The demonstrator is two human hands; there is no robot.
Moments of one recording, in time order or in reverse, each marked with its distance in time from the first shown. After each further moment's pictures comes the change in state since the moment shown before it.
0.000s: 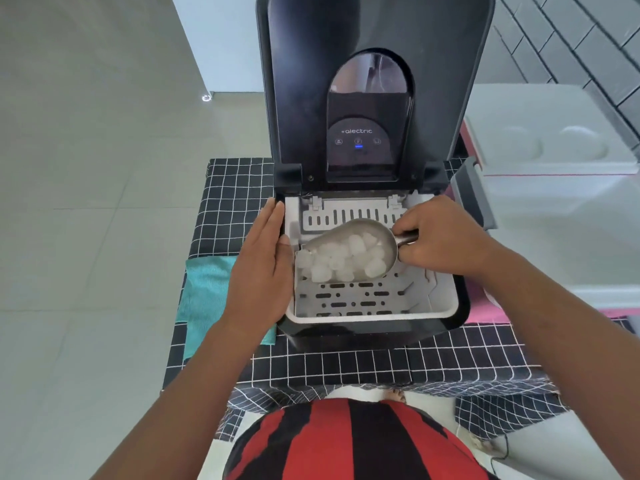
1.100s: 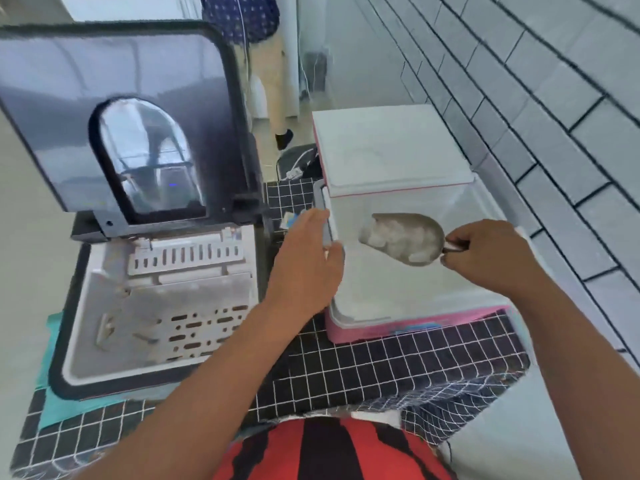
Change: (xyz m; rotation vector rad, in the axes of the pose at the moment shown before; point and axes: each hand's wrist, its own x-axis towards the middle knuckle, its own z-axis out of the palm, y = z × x) left_hand 0.026 0.204 0.199 0.081 -0.235 0.157; right_hand -0.149 0.239 -0.085 -0.087 0.225 0.575
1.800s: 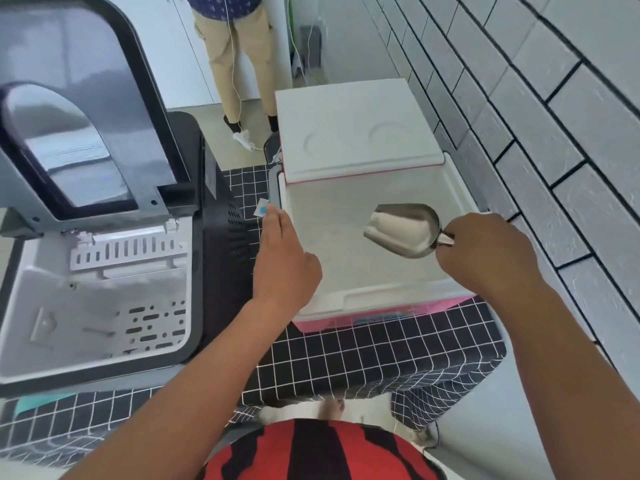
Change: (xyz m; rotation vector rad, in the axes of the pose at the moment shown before) left_hand 0.011 0.016 0.078 0.265 -0.036 -0.212; right_hand -0.006 0.049 -0.014 -0.185 -0.042 0.074
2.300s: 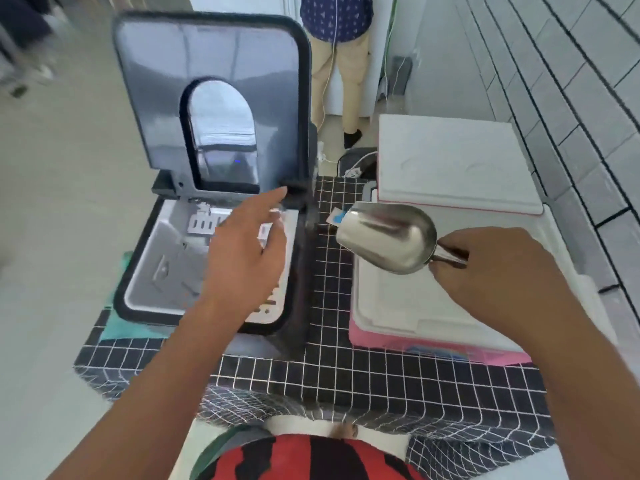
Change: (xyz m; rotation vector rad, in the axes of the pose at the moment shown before) left_hand -0.049 -0.085 -0.124 -0.387 0.491 0.048; right_hand -0.033 -0.109 -0.050 0.120 0.058 -0.362
